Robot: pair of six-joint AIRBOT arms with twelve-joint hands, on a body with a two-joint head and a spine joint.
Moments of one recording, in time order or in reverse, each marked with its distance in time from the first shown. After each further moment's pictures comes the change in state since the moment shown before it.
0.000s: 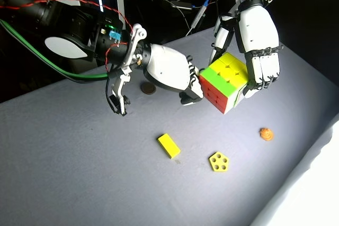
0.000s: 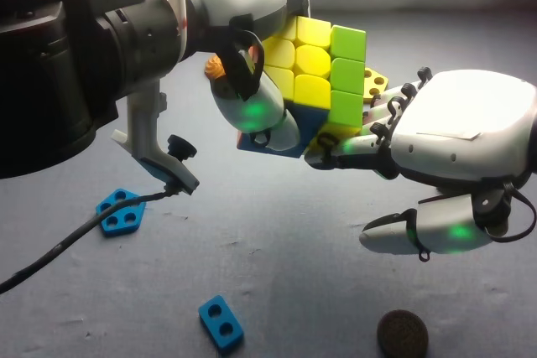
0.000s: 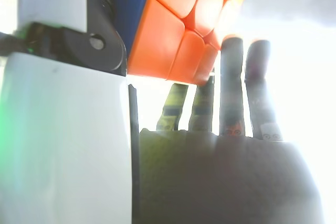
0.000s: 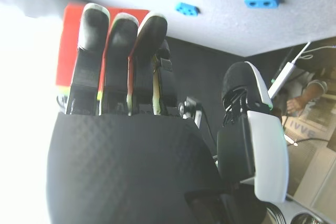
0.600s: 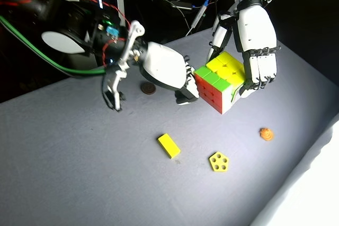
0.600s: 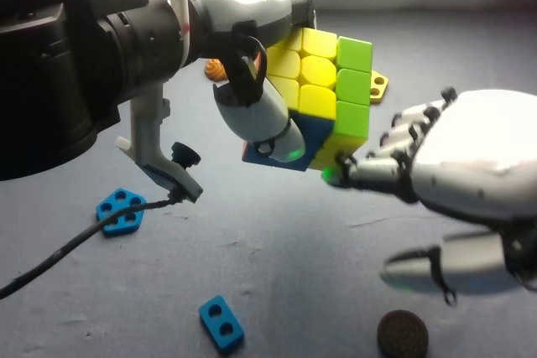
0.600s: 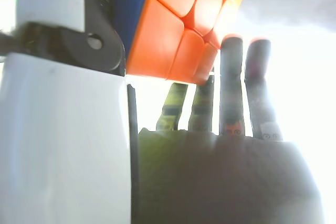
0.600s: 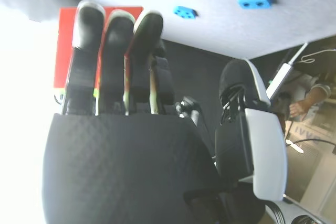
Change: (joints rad) left arm 0.000 0.000 -0.003 -0.027 0.007 0.000; right arm -0.022 0.133 -0.177 0.014 -0.013 -0.052
